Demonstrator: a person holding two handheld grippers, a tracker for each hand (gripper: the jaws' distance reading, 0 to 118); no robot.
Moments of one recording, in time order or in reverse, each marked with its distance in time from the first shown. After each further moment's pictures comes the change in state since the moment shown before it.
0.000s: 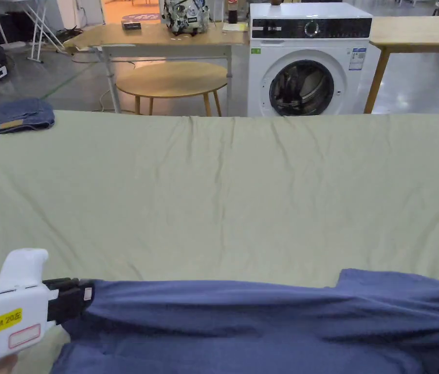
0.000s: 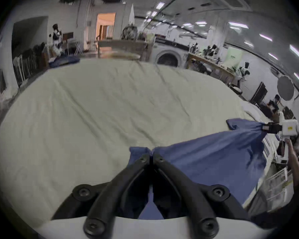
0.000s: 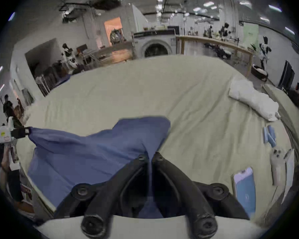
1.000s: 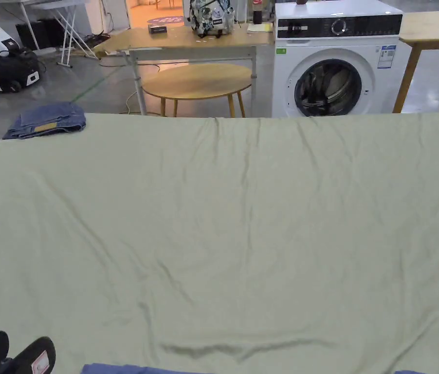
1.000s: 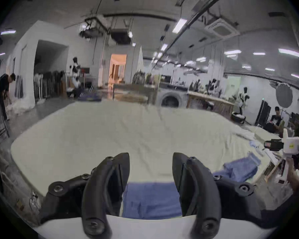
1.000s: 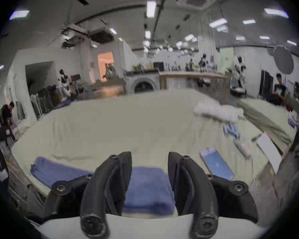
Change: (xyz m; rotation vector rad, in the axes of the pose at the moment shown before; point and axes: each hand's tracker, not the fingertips) left arm 0.062 -0.070 0.169 0.435 0.072 -0.026; right arm -0.066 -0.076 0.147 0.387 -0.074 -0.003
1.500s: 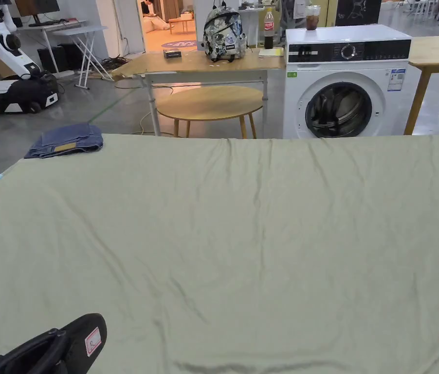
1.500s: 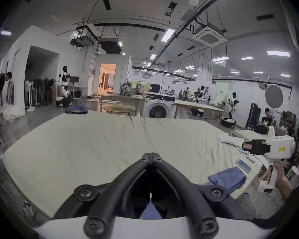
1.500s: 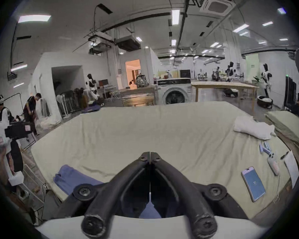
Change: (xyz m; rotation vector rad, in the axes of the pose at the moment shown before) left arm 0.037 0.021 -0.012 0.038 -0.090 0.007; right arm -0.060 0.005 -0.036 0.009 0.219 0.024
